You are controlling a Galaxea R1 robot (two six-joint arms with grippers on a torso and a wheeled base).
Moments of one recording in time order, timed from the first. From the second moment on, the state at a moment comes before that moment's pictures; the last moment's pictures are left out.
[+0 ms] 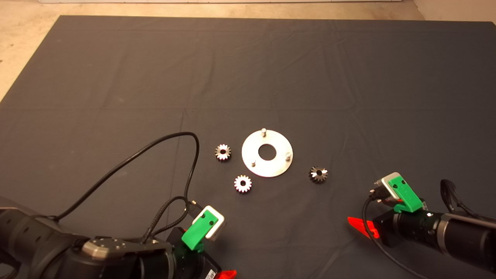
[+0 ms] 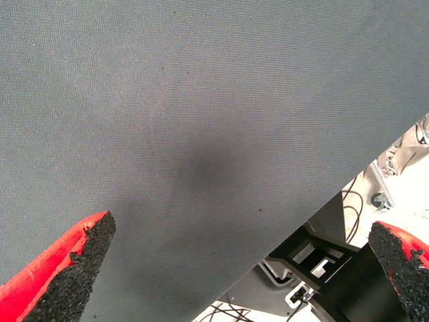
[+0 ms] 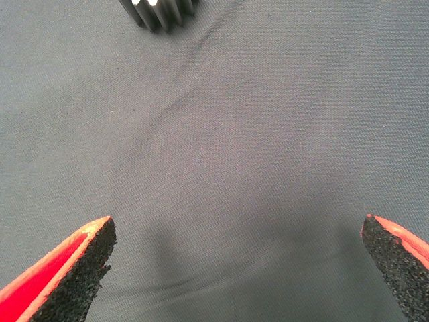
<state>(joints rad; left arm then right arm) 0.12 2.37 -0.34 1.01 1.53 -1.26 -0.18 1.99 -0.36 -1.27 -1.42 1.29</state>
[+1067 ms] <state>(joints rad) 0.12 2.45 -0.34 1.02 1.53 -1.26 -0.10 2.09 -0.45 -1.20 -1.43 1.30</state>
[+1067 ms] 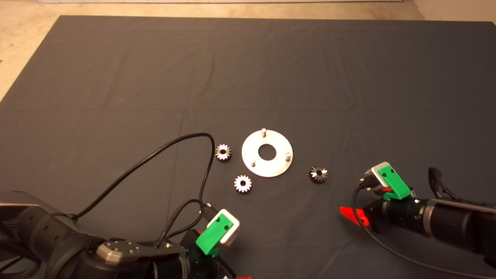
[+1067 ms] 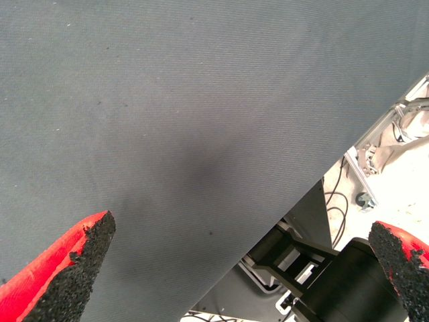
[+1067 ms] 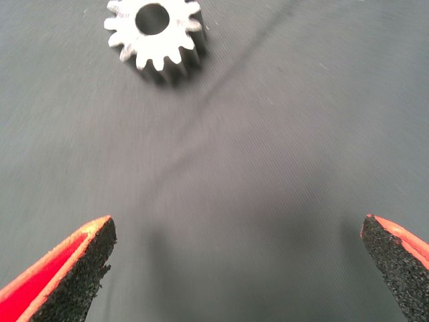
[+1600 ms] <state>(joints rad) 0.12 2.45 -0.34 1.03 1.53 -1.26 -0.05 2.30 -0.59 -1.18 -1.43 1.30</state>
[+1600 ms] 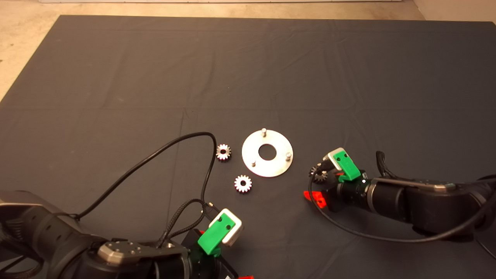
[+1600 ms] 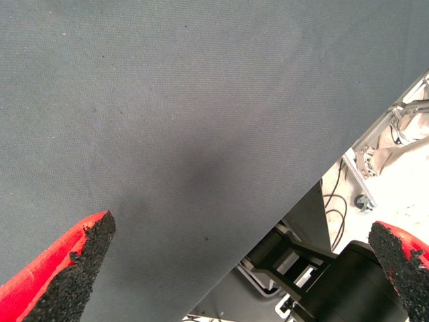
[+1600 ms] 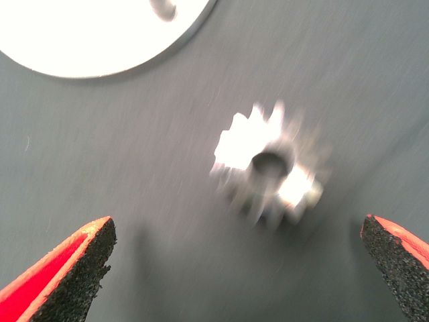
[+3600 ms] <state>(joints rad) 0.12 2.46 -0.34 1.06 1.53 -1.27 0.01 2.30 -0.63 -1.10 -1.42 1.28</state>
